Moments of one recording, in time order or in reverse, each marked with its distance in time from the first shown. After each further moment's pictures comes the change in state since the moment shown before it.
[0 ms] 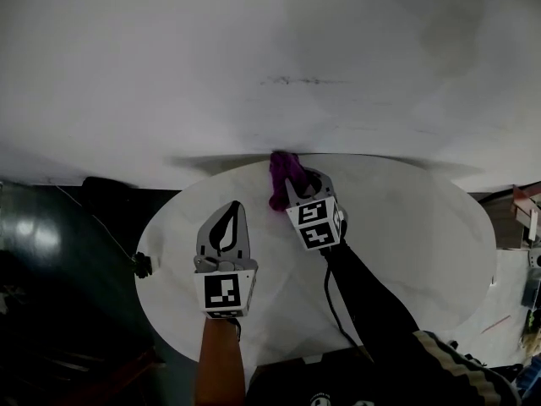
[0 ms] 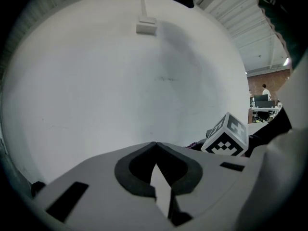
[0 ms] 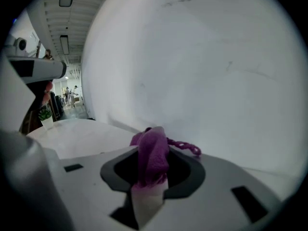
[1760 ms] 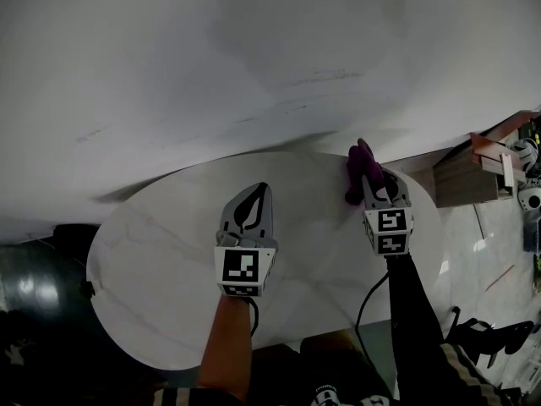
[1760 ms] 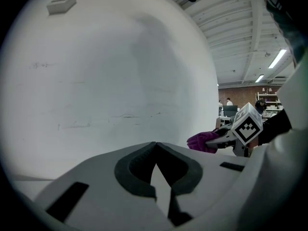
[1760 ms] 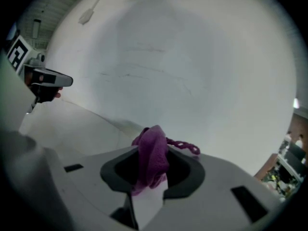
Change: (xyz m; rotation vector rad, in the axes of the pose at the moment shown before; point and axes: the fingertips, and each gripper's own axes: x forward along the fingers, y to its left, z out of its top) left arm 0.107 -0.356 0.058 0.004 -0.037 -0.362; right arm -0.307 -0.379 -0.177 0.091 0.012 -0.461
